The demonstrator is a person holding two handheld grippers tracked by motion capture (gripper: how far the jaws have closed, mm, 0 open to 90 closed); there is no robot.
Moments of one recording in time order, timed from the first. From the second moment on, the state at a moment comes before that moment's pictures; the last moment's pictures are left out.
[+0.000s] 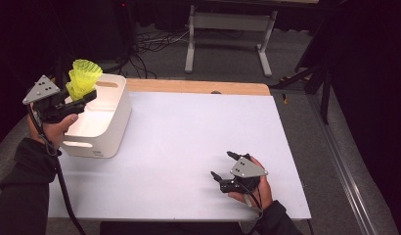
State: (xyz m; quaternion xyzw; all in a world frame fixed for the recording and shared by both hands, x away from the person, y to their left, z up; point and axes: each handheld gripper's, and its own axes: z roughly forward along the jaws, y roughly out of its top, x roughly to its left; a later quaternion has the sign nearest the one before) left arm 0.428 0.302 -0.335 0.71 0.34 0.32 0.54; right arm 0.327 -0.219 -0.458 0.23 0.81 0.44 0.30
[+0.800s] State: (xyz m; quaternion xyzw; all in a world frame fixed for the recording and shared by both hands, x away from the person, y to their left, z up) left arm 0.492 0.295 -0.347 0.77 0.38 0.27 0.44; right arm 0.330 -0.219 -0.460 0.23 0.82 0.44 0.30
